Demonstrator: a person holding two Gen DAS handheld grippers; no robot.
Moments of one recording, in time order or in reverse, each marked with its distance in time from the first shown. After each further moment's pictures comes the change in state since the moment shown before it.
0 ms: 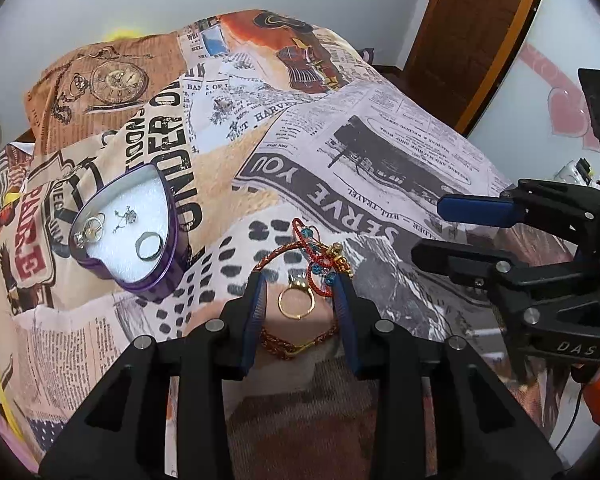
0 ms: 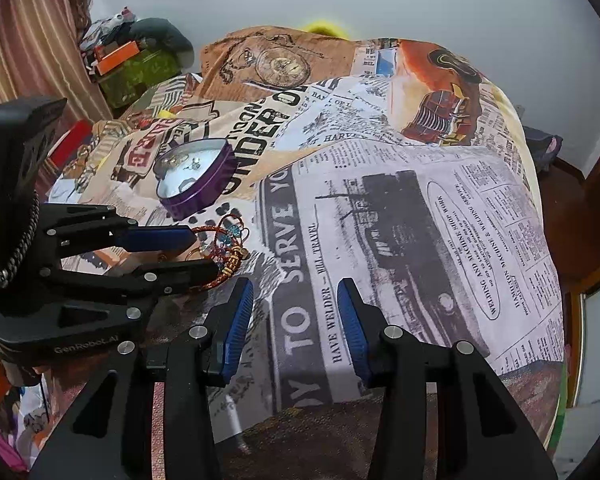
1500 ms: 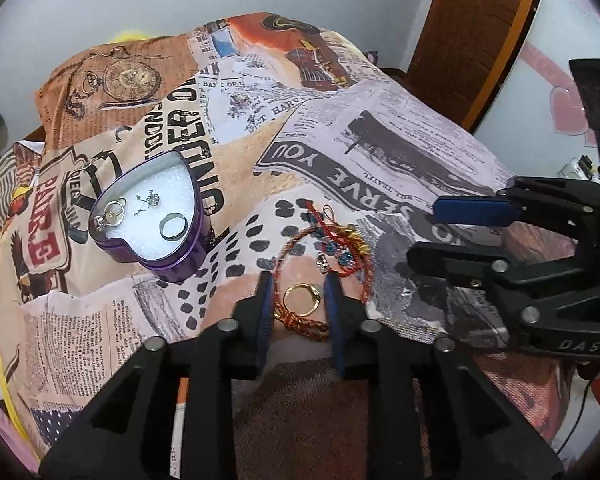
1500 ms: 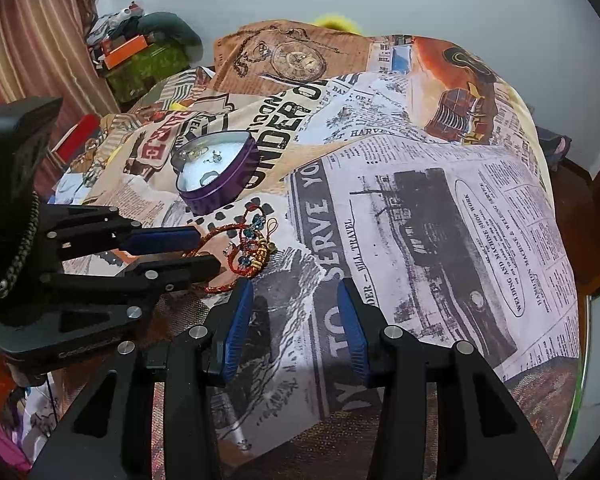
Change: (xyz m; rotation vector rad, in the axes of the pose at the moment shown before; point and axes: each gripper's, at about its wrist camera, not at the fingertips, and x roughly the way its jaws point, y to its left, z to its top) left arm -0.009 0.010 -0.018 0.003 -0.018 0.027; right arm 0.005 0.022 -0.001 -0.008 0.019 0.024
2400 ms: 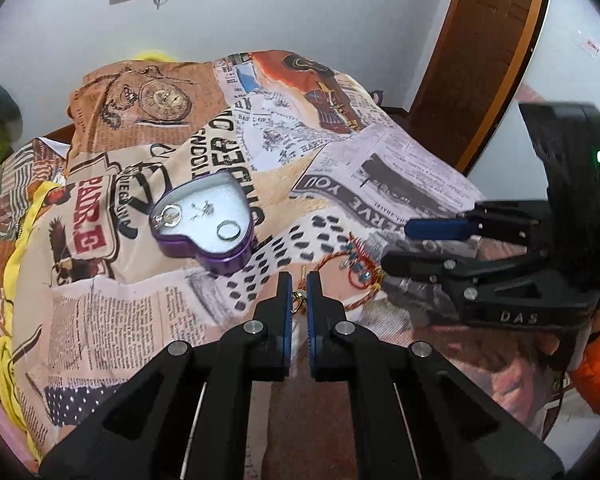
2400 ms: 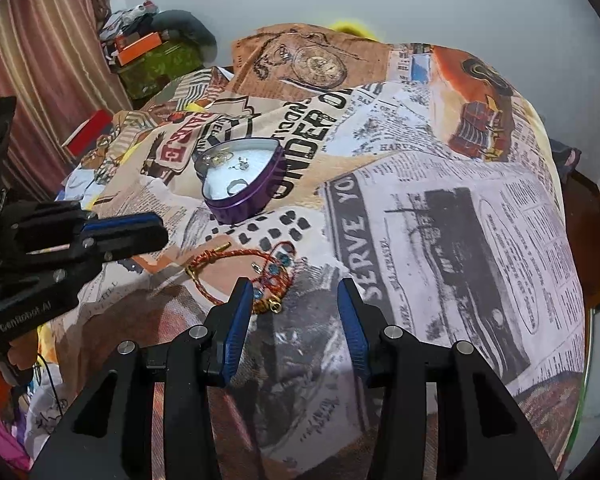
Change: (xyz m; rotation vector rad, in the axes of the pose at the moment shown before) left arm -0.058 0.029 -0.020 -0.065 -0.130 -0.014; right arm 0.004 0.025 0.012 -0.042 -0.005 0.025
